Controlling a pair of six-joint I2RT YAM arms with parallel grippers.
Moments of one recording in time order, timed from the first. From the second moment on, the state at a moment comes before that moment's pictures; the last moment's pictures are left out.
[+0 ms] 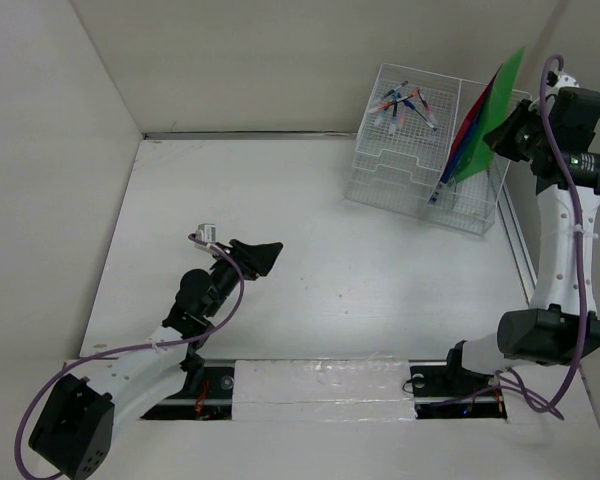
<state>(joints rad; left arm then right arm) -0.54 0.79 0.15 0.71 0.03 -0.86 -0.22 1.44 1.78 -0.75 -0.28 0.29</state>
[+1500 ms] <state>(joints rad) -0.53 0.86 0.15 0.73 0.04 -0.86 0.11 1.05 0.88 0.03 0.31 0.39</state>
